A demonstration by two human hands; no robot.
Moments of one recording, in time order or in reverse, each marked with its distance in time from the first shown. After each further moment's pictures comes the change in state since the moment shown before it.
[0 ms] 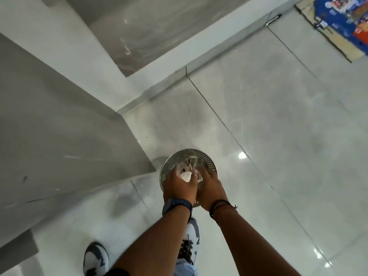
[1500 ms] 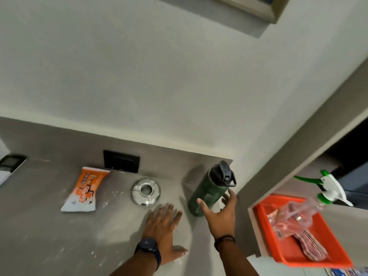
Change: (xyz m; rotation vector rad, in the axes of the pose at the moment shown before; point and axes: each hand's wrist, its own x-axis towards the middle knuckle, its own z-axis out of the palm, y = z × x) left_hand -0.035 -0.061 -0.583 0.372 0.232 0.399; right_hand -0.183 -0.601 -0.057 0.297 0.320 -0.671
